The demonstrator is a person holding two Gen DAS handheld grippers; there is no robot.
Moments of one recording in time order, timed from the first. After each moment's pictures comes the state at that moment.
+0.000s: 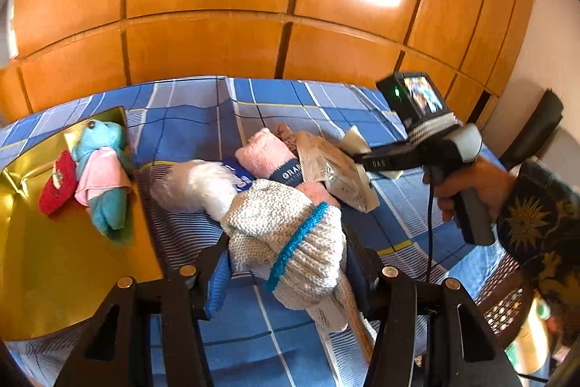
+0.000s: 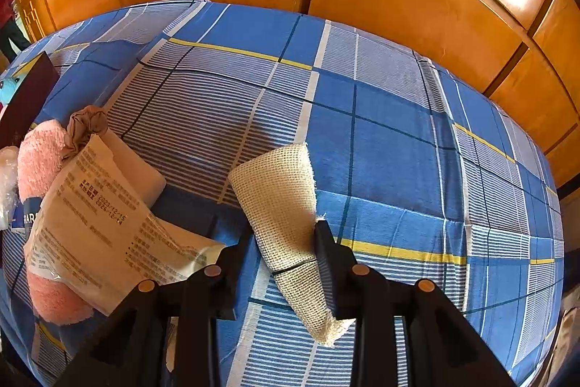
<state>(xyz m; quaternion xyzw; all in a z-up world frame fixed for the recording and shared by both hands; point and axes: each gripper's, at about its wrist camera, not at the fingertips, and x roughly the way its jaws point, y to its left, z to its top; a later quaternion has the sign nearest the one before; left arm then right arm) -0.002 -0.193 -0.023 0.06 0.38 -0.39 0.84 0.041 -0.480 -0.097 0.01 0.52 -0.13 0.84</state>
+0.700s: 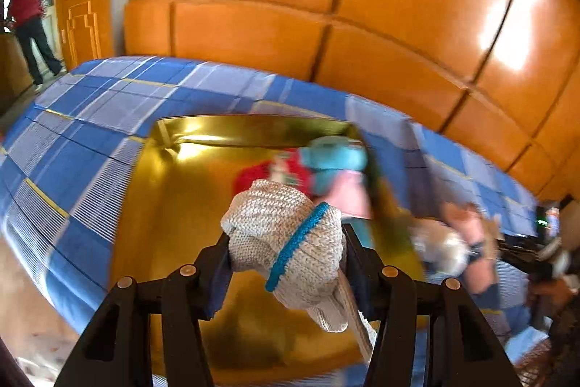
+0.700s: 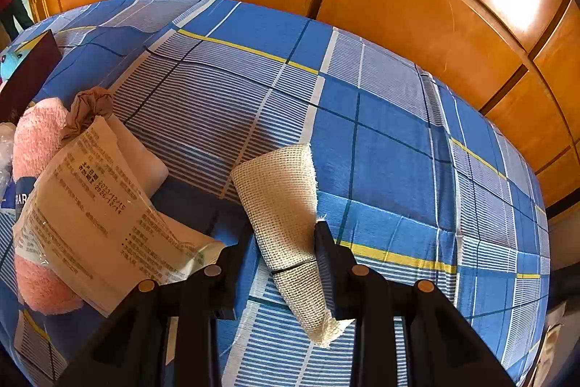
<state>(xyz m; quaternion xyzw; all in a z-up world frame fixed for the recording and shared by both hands) 0.133 -0.027 -0.013 -0.03 0.43 -0.16 0.89 0.040 -0.471 -0.099 -0.03 0.52 -0.13 0.84</state>
